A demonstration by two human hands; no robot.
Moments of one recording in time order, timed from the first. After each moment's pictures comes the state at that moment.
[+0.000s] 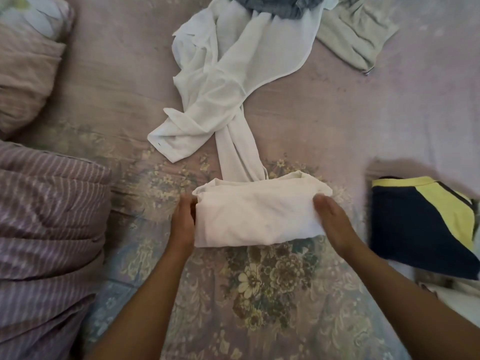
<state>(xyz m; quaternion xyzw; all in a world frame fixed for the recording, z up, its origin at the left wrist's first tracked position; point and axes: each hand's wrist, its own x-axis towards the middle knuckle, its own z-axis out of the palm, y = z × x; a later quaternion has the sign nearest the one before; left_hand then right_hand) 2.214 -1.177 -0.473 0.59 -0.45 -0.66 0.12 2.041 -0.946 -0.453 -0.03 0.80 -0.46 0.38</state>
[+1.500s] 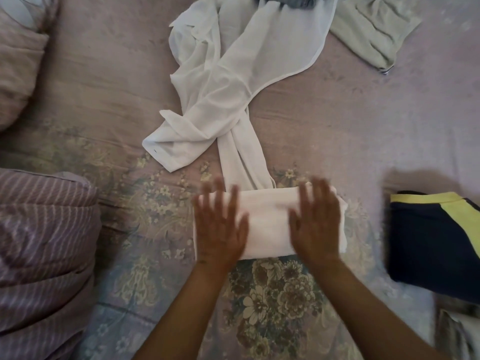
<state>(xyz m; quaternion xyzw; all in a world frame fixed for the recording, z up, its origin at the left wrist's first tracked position) 2.185 -1.145 -0.501 0.27 -0.95 -0.10 0.08 2.067 -1.001 -0.491 -0.32 0.93 -0.15 -0.01</state>
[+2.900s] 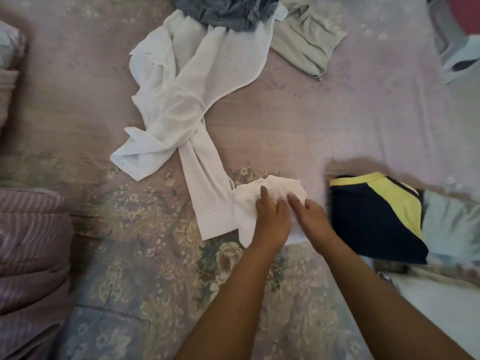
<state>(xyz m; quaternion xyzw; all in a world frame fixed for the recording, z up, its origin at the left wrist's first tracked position) 2.068 -1.014 -0.420 0.41 -0.69 -0.59 -0.11 2.014 -0.935 -0.439 0.09 0.82 -0.42 0.37</state>
